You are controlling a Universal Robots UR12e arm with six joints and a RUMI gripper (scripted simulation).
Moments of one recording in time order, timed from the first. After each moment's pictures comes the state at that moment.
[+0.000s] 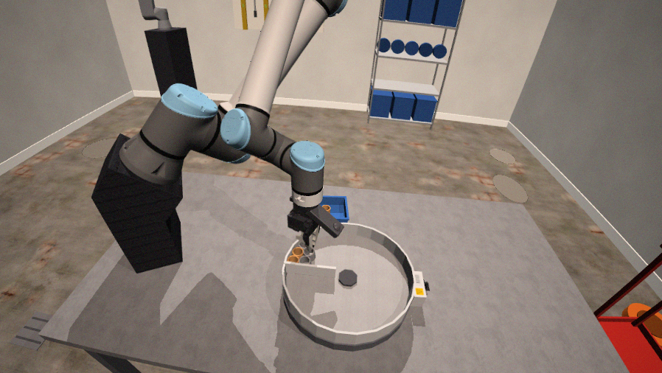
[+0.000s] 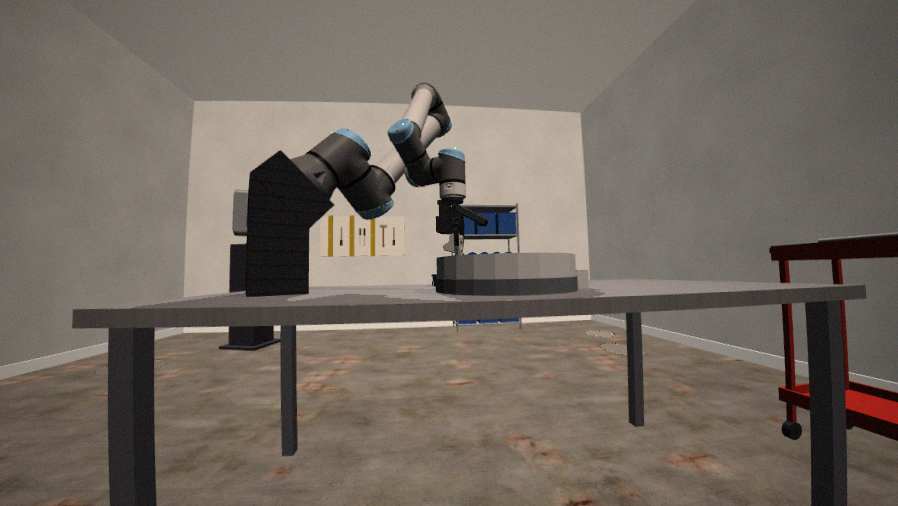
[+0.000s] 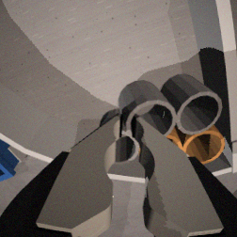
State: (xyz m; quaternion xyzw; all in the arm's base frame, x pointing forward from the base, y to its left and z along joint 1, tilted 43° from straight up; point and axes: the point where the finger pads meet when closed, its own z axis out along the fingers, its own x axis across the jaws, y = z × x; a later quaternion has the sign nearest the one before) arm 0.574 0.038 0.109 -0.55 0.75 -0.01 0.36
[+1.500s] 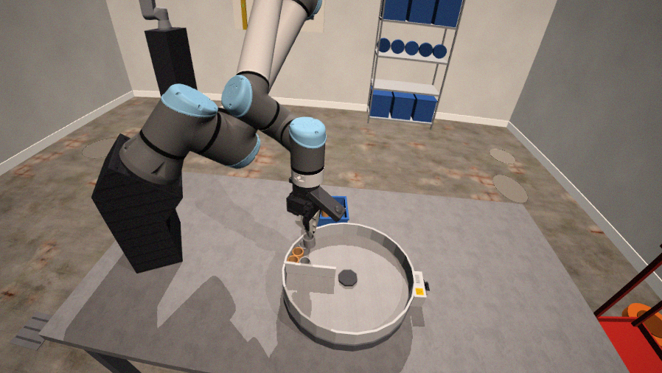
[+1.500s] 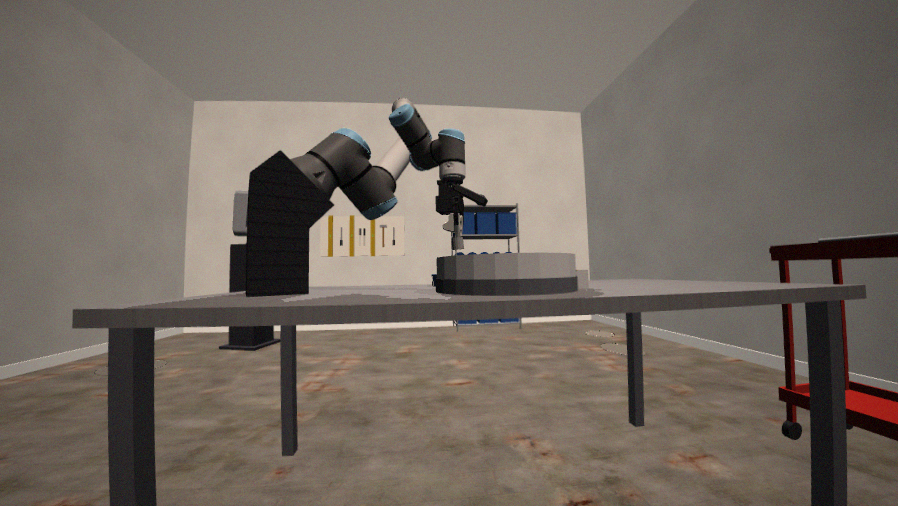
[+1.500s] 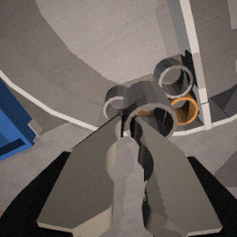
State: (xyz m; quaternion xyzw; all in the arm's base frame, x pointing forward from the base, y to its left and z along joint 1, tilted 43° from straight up) arm 0.535 0.011 0.160 -0.55 0.75 -0.01 0.36
